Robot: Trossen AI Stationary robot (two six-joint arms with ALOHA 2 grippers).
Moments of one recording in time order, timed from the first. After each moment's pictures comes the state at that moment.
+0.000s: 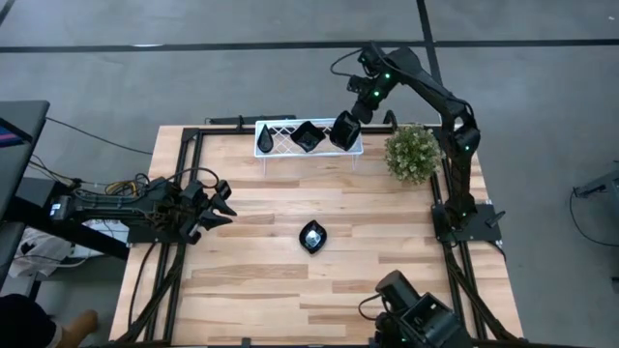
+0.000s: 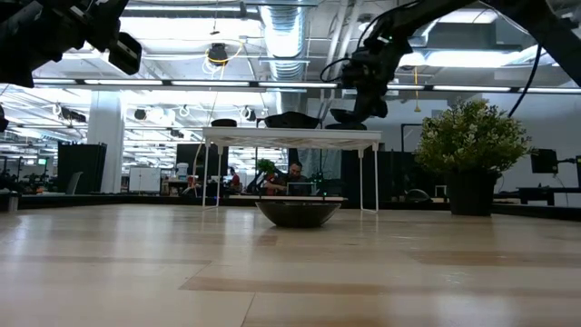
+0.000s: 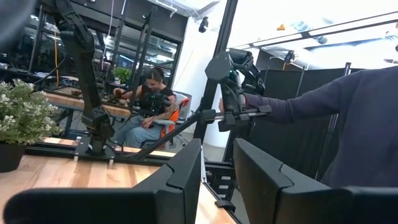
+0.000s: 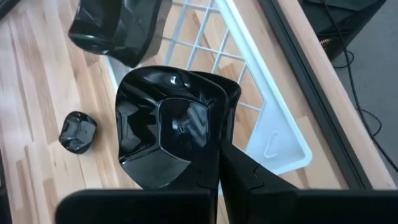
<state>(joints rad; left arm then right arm) 0.04 0.50 0.03 0.64 0.40 -0.34 -0.91 1.99 2.06 -1.39 -0.55 -0.41</state>
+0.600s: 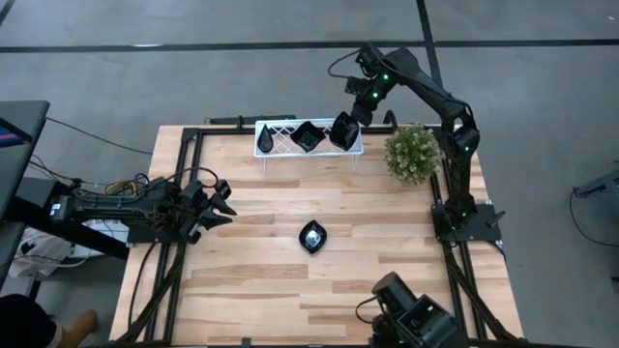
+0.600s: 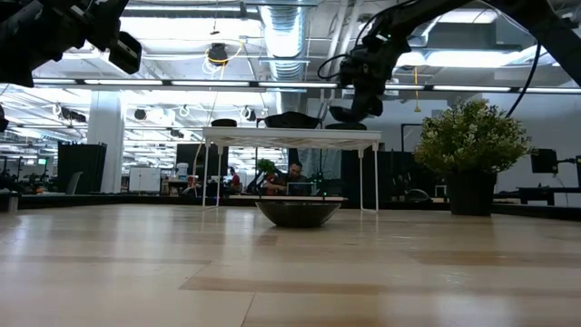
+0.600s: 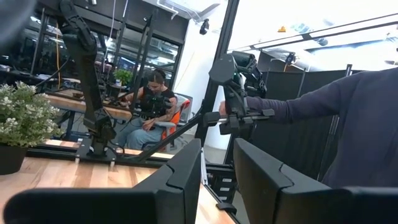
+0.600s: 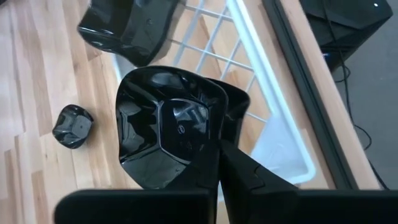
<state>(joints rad) 0.04 0.50 0.03 0.64 0.39 -0.34 -0.89 1.98 2.06 -1.38 -0.55 -0.48</state>
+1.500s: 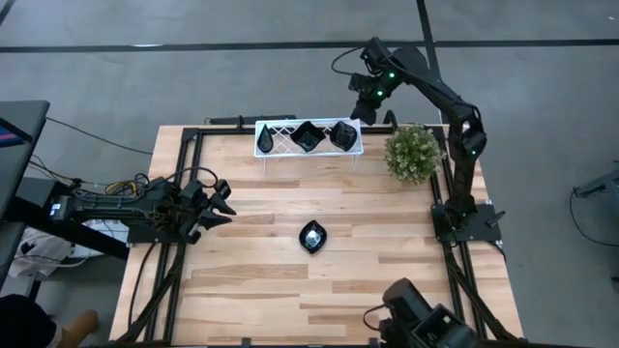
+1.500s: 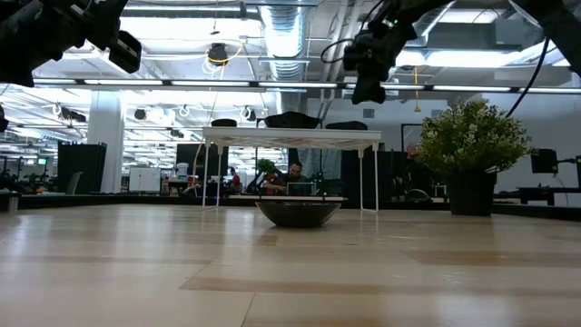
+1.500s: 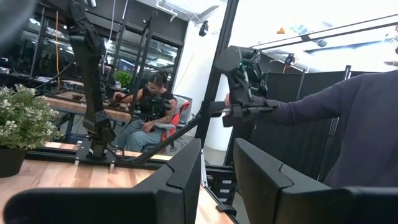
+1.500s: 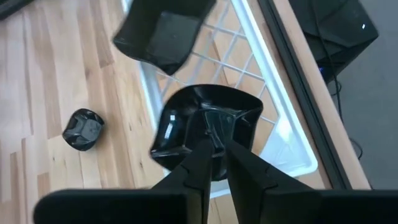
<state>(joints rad) 0.04 0.50 0.03 0.65 0.39 -0.34 -0.89 1.92 2.06 -1.38 -0.54 -0.47</state>
